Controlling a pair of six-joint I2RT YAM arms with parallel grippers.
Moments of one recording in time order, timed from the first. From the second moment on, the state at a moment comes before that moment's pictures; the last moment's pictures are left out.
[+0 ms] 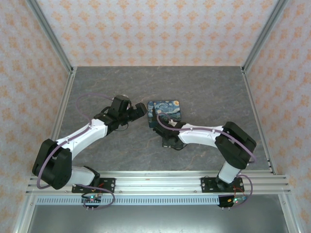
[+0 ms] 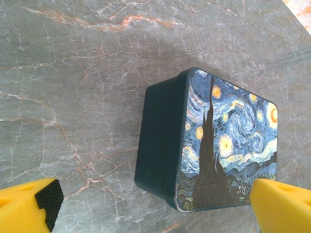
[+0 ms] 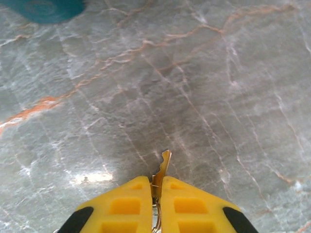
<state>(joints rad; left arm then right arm) -0.43 1.36 0.84 -0.25 0.05 -0.89 0.94 1.68 0.95 -0.63 0.19 1.00</state>
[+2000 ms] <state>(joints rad) -0.45 1.39 0.81 -0.23 0.10 -0.94 0.85 1.35 0.69 -0.50 -0.04 0.66</state>
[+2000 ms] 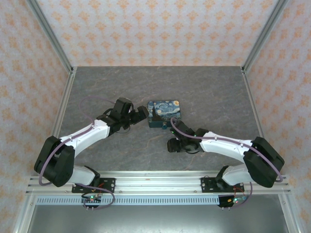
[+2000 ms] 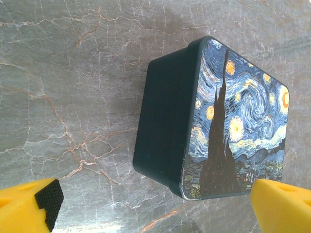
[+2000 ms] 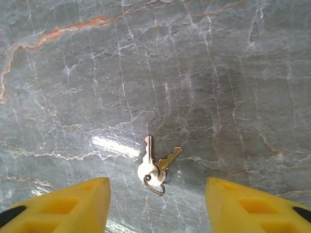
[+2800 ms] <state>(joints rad) -0.45 1.39 0.81 -0.23 0.10 -0.94 0.89 1.53 0.85 -0.57 -0.03 0.44</state>
